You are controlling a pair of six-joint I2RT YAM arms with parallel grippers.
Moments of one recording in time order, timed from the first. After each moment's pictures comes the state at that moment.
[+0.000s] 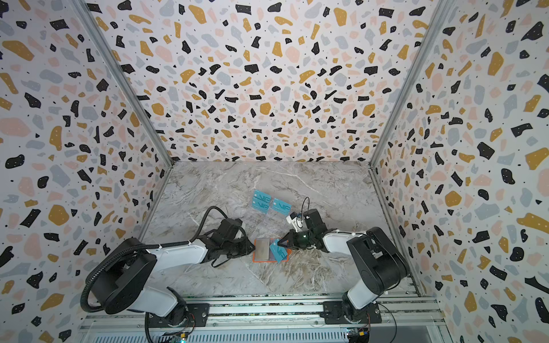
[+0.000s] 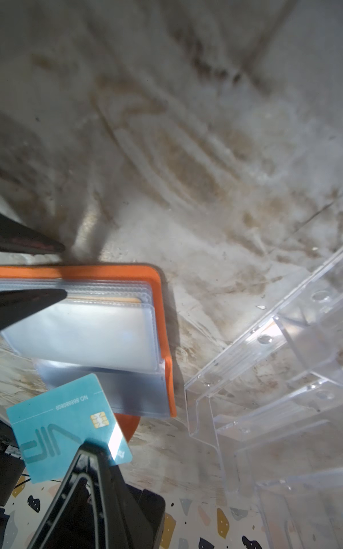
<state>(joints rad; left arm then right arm) -0.66 1.48 0.56 -0.03 0.27 -0.80 0.49 1.58 0.59 0.16 -0.82 0.64</state>
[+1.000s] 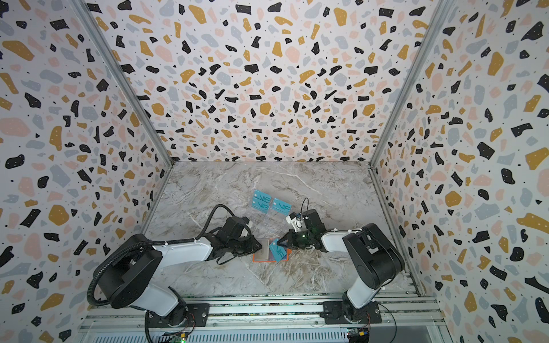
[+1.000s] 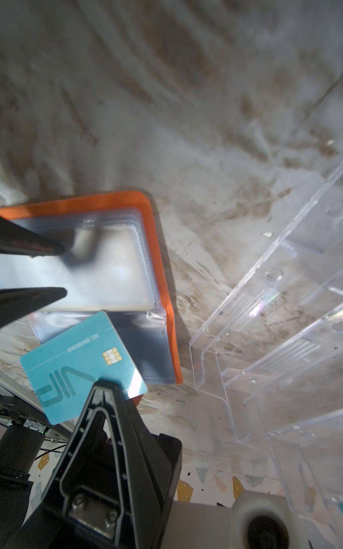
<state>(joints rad) -0.70 1.53 0.62 0.01 0.32 -0.82 0.50 1.63 0.59 0.21 -0.82 0.66</state>
